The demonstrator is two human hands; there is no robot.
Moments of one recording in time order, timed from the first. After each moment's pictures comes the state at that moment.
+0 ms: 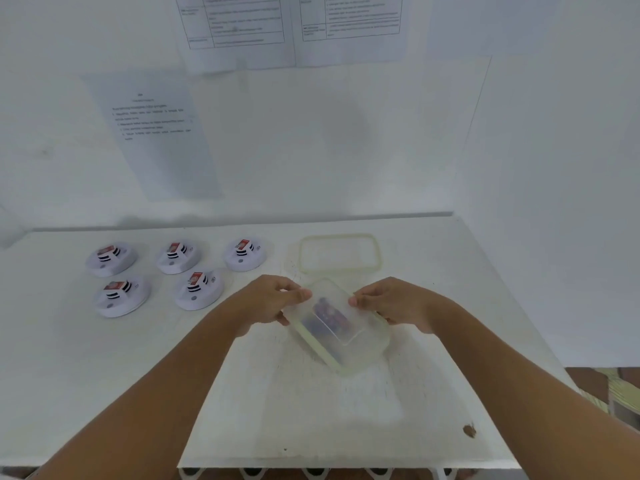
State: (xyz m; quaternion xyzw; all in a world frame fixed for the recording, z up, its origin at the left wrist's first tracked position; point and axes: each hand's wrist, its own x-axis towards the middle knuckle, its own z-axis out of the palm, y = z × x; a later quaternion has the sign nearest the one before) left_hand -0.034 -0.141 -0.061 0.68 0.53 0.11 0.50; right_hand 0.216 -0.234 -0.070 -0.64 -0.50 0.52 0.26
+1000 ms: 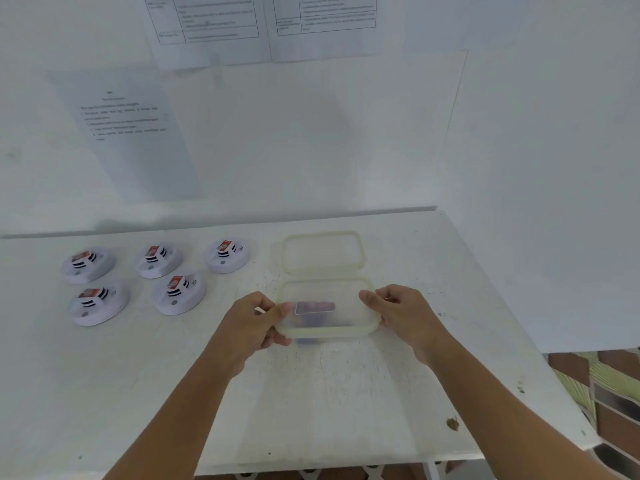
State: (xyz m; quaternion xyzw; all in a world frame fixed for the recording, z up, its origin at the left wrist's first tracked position) left_hand -0.031 -0.185 -0.085 0.58 0.55 0.25 0.54; right_hand 0.224 -0.268 -0.111 -0.69 -0.36 0.40 0.48
